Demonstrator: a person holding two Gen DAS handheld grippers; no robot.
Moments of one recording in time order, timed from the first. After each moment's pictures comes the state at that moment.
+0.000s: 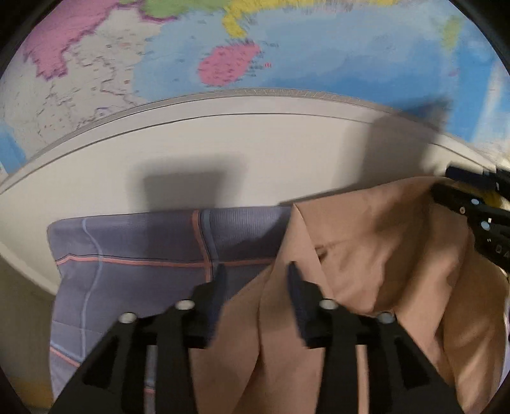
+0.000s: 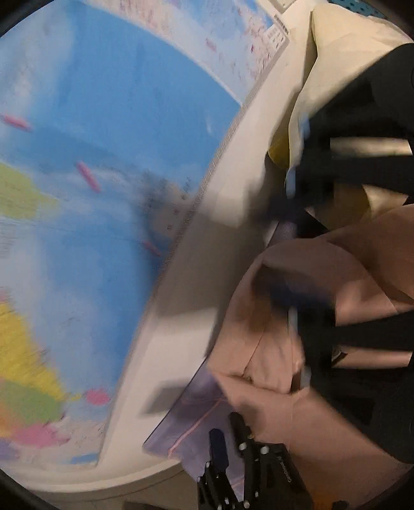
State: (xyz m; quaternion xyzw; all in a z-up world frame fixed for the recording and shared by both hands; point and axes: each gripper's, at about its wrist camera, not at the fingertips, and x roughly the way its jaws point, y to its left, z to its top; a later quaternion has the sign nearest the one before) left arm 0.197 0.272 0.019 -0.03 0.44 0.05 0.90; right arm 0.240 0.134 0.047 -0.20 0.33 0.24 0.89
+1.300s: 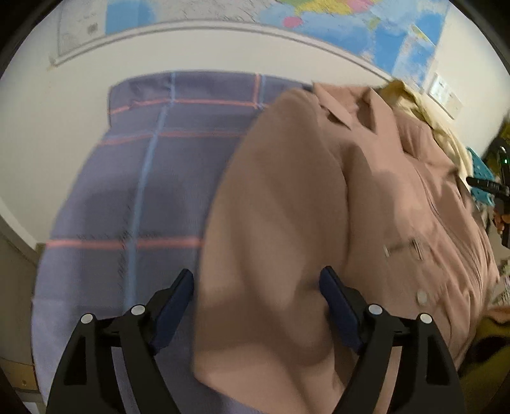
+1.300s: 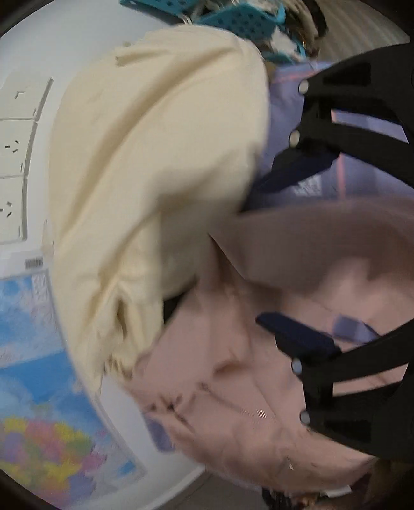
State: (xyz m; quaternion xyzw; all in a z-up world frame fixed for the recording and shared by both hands) left arm -0.083 0.350 -0.055 -0.08 0.46 -0.03 0.88; right arm 0.102 -0.180 0.009 0.00 0.45 0.18 0.88
